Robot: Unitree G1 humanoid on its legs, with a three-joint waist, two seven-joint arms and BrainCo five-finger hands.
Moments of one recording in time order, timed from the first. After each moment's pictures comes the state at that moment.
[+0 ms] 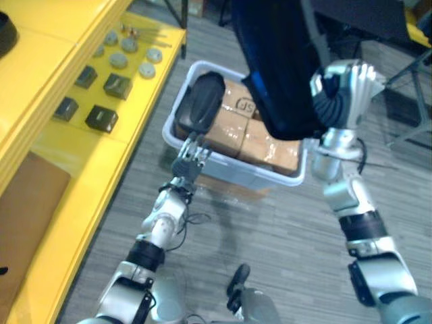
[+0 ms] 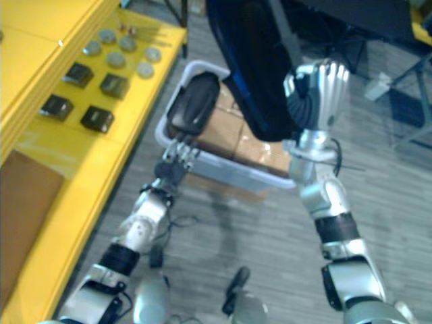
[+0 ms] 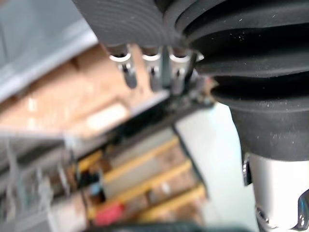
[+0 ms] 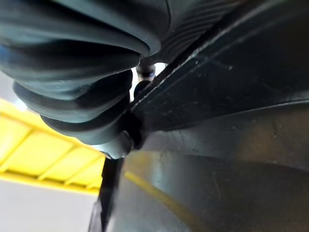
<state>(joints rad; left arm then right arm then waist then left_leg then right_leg) -0.47 0.16 -0.26 0.36 -1.18 -0.04 -0.10 -0.58 -0.45 0.14 0.20 -0.72 -0.25 -0.74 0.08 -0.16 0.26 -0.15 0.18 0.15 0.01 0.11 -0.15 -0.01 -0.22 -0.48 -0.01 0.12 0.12</state>
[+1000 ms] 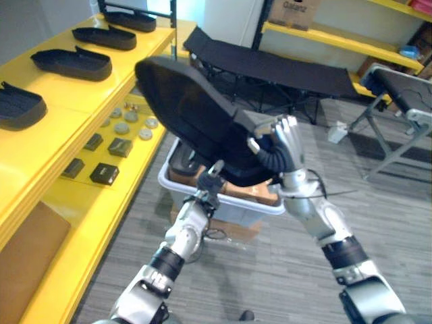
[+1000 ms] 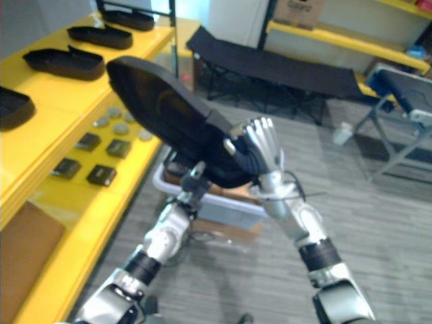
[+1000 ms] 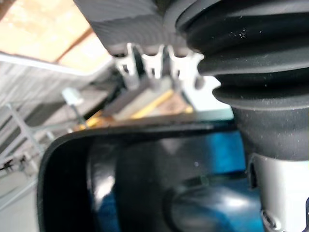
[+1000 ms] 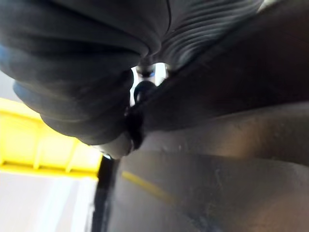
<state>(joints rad) -0.44 0.05 -0.37 0.45 -1.06 -0.12 -0.07 -0.46 -0.37 0.27 0.12 -0.76 -0.48 -0.57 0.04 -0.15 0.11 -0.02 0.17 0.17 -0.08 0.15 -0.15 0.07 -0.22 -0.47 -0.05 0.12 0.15</state>
